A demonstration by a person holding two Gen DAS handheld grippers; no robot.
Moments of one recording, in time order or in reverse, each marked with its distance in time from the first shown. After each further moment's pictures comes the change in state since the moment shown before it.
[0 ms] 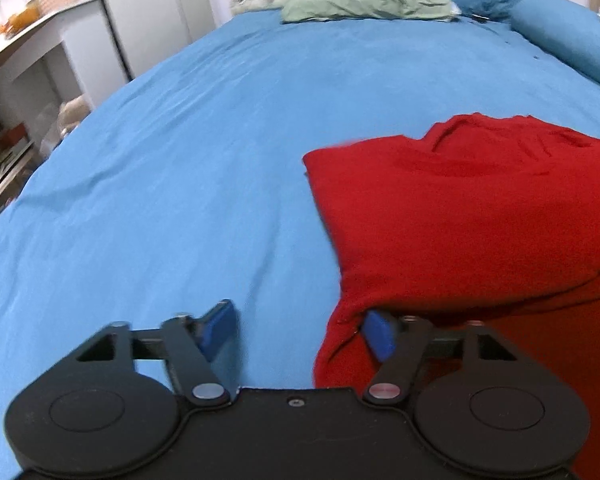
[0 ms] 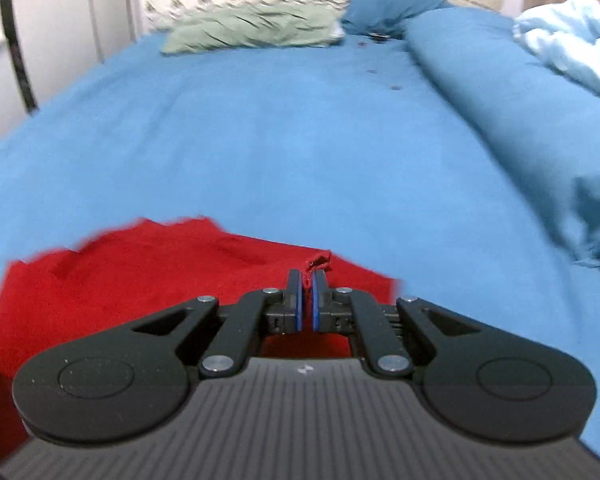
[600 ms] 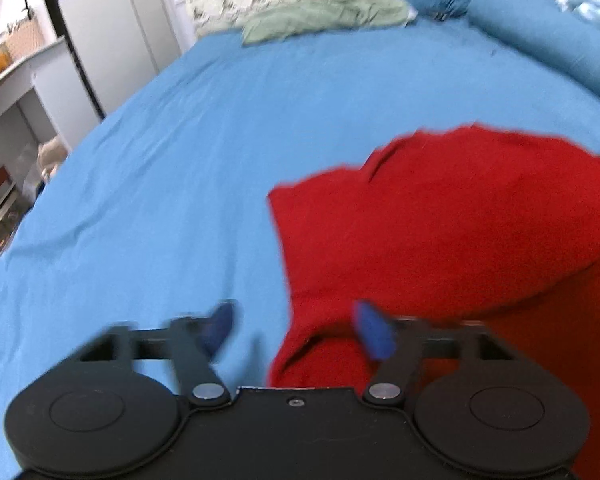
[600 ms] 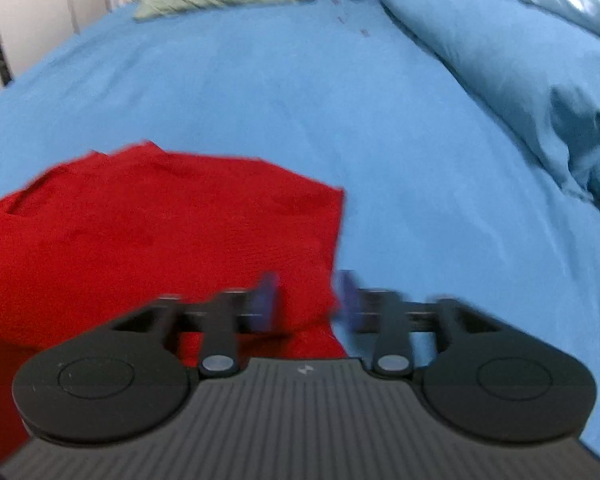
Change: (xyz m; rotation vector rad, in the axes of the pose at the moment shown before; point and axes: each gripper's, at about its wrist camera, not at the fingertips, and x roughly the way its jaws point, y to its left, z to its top) left arm -0.036 -0.021 0.018 0.085 -0.055 -0.055; right arm 0.019 -0.036 -0.062 0.028 0.051 0.016
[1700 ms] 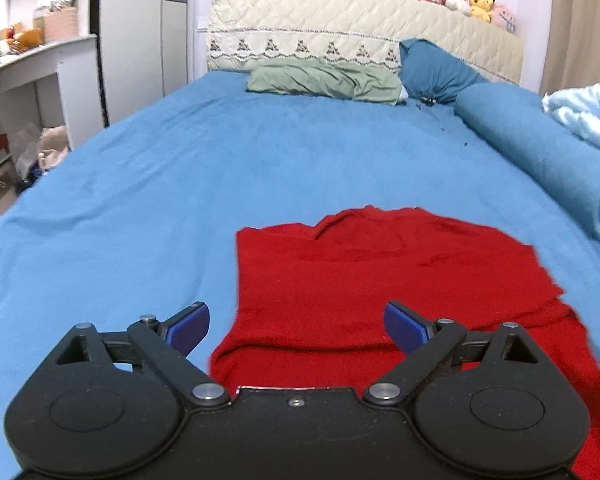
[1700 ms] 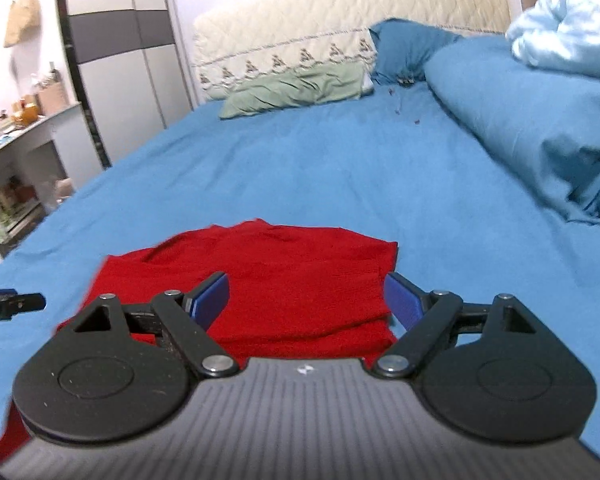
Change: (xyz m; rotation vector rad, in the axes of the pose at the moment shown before) left arm -0.102 0.001 -0.018 -0.212 -0.144 -0.117; right arm -0.145 -0.030 -0.043 0.042 -0.266 0.256
